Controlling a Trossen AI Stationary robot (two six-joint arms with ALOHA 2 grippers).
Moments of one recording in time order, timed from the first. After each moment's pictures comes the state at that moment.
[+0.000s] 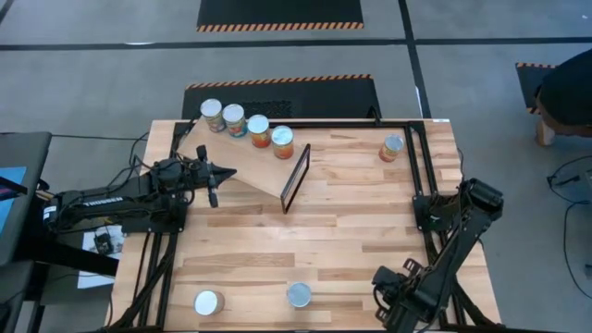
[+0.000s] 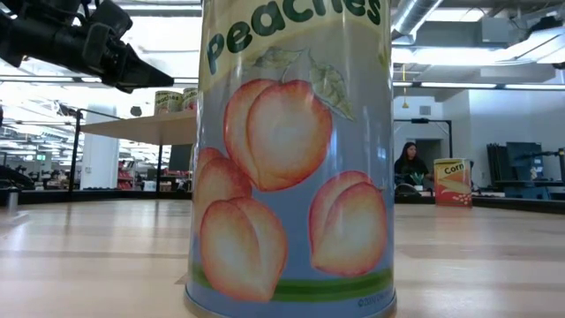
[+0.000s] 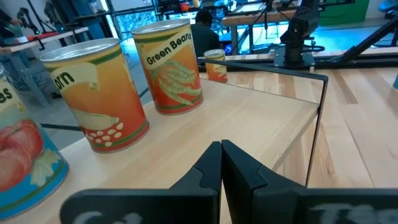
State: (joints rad) left arm 0.27 0.41 0.26 -0.02 -0.07 0.13; right arm 0.95 1.79 1.43 -1.22 0.07 1.59
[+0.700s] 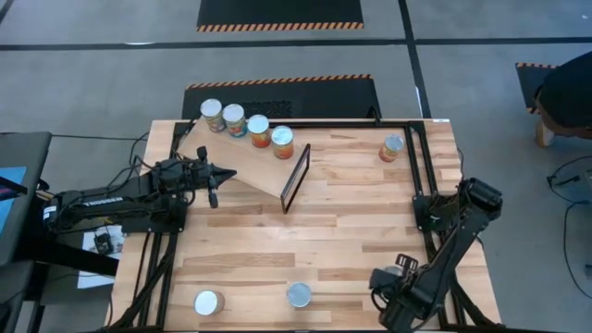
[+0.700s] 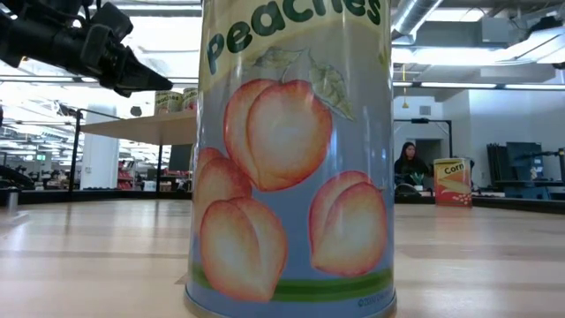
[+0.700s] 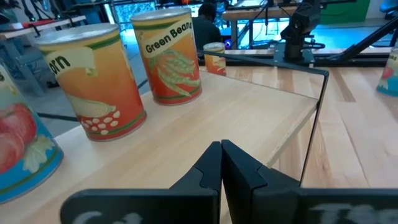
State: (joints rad) left arm 0.27 0.41 0.26 -0.05 -0.07 0.09; right arm 0.92 1.79 1.44 -1.23 0.08 1.32
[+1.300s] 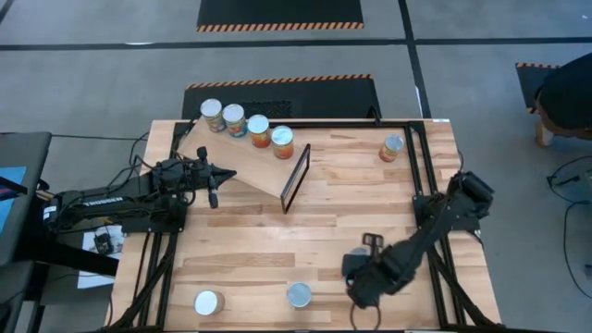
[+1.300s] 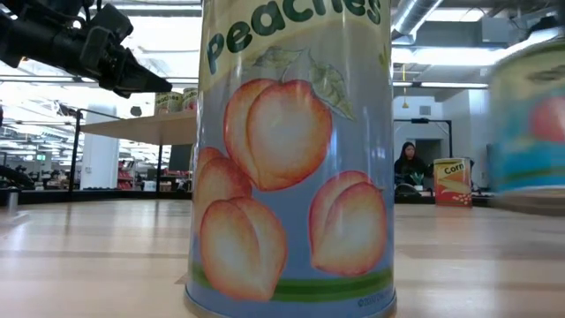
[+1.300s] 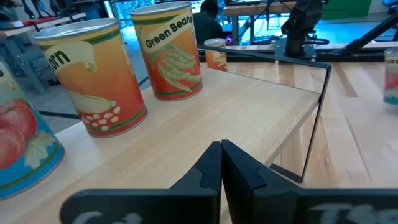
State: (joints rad) left arm 0.27 0.41 0.26 -0.06 -0.07 0.09; right arm 0.69 1.79 1.55 -1.22 0.16 0.84
